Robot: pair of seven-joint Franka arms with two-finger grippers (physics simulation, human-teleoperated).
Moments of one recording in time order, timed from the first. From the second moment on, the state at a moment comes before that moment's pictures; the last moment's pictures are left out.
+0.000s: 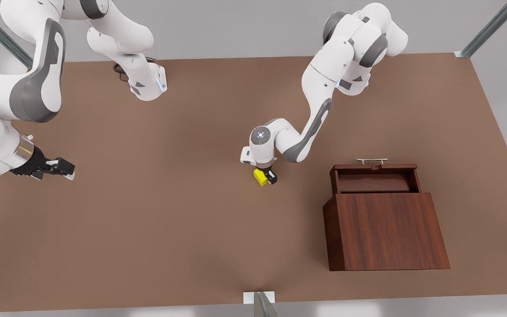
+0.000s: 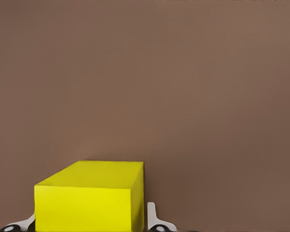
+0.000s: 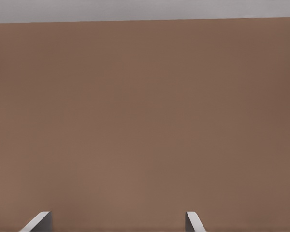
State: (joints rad) left arm -0.71 0.75 -0.09 -1.65 0.27 2.38 0.03; right arm 0.00 0.20 -0.08 -1.42 0.02 1.66 -0.06
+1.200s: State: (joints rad) left arm -0.67 0.34 0.46 -1.70 -0.03 1.89 1.24; right arm -0.01 0.21 -0.08 -1.40 0.02 1.66 -0.06
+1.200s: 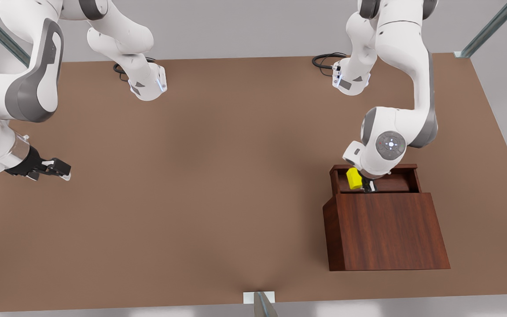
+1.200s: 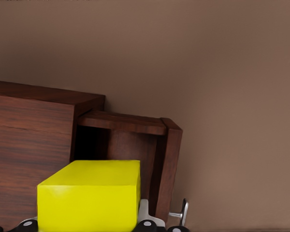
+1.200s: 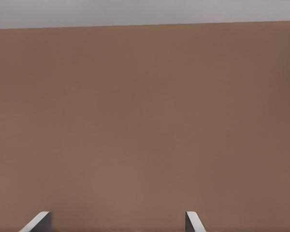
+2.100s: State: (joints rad) left arm -0.62 0.30 0.49 -1.50 -0.10 1.61 0.20; right arm -0.01 0.21 -0.07 -1.40 0.02 1.66 -0.06
